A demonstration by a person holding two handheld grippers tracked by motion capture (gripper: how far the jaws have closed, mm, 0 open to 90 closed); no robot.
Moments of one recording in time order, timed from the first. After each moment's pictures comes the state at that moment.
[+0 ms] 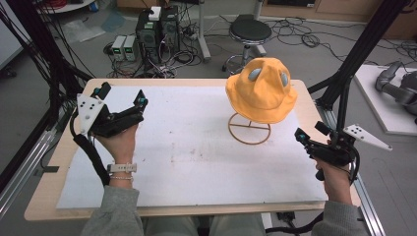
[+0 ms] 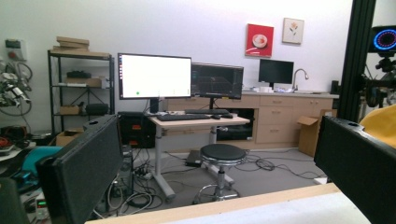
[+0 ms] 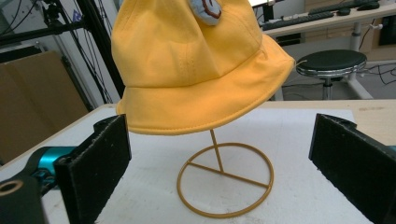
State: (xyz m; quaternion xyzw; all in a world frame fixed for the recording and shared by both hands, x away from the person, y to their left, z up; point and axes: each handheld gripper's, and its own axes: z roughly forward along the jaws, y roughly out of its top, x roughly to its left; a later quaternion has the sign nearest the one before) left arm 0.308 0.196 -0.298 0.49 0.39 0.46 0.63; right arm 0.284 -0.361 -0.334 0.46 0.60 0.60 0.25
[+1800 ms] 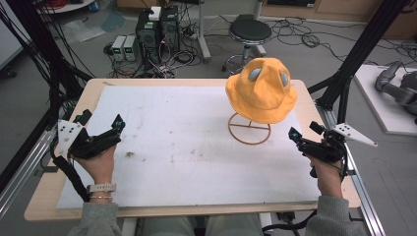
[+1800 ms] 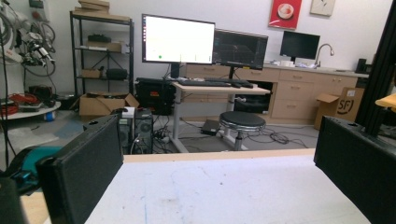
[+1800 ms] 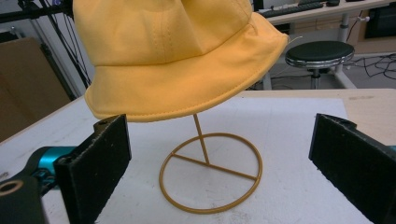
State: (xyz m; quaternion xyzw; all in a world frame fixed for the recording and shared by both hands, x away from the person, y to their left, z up) left arm 0.292 0.255 -0.359 0.50 0.45 0.44 0.59; right arm 0.301 -0.355 -0.352 0.47 0.61 0.58 0.26
